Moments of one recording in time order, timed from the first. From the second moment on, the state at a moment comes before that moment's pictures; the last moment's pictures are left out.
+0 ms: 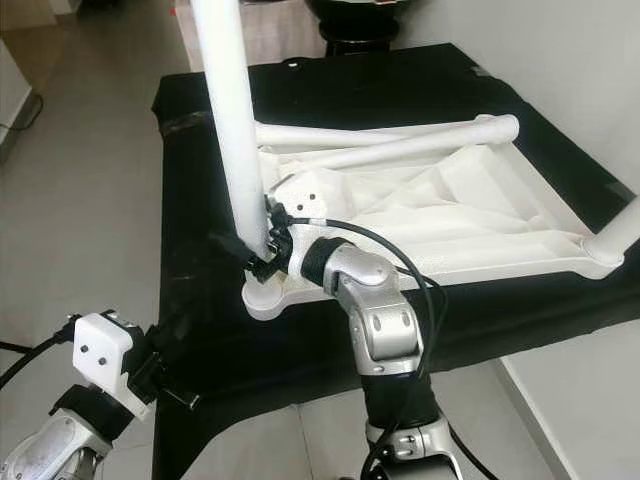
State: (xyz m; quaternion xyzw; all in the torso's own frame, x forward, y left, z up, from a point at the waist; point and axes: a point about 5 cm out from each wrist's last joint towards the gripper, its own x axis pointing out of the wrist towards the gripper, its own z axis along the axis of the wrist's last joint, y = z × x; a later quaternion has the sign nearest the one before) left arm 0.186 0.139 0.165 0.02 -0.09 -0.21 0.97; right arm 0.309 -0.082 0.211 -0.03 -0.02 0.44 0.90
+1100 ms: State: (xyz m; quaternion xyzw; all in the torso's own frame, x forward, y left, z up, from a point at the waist) left arm 0.195 0.178 0.138 0.09 0.02 0.01 1.00; right arm 0.255 -0.119 0.154 -0.05 0.03 0.32 0.95
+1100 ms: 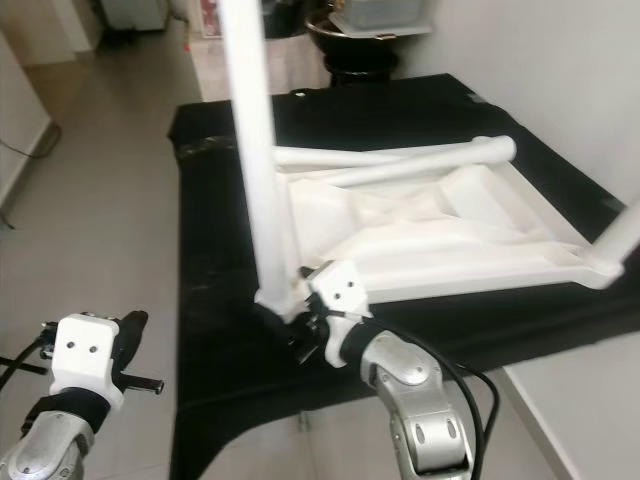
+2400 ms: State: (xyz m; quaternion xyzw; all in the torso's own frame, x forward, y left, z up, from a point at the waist) left arm 0.199 0.175 0.137 0.07 0.02 0.01 1.00; right arm 0.292 -0.114 0.162 -0.04 0.00 0.23 0.97
